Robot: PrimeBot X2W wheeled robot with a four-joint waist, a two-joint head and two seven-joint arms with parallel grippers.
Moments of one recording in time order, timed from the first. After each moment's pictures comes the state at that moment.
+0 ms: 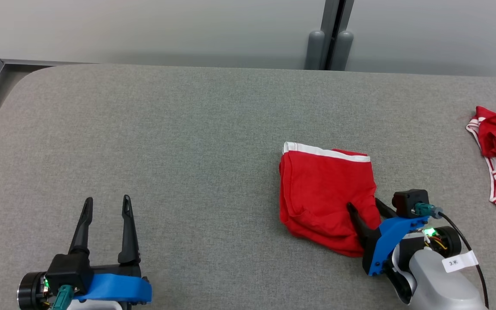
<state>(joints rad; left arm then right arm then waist) -0.02 0.05 -0.01 0.16 -0.09 -0.05 -0.26 -0.55 -0.13 0.35 1.02 0.38 0.13 -0.14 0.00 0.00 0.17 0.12</state>
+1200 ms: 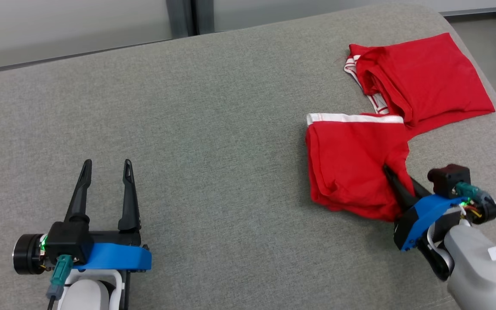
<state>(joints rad) -0.14 0.06 -0.02 0.16 -0.05 -0.06 -0.26 -0.57 -0.34 0.52 0.85 0.54 0.13 -0.26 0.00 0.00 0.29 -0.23</state>
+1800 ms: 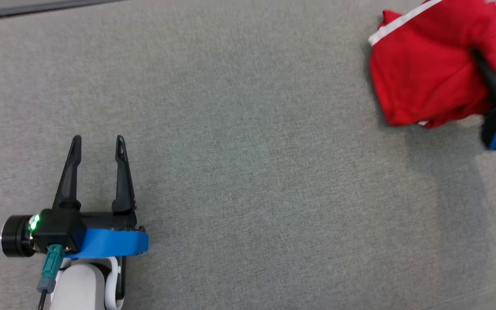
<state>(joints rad) -0.18 0.06 -0.01 0.09 -0.03 -0.05 -0.26 -0.92 -0.60 0.59 0.81 0.43 0.13 -0.26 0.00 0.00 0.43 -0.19</state>
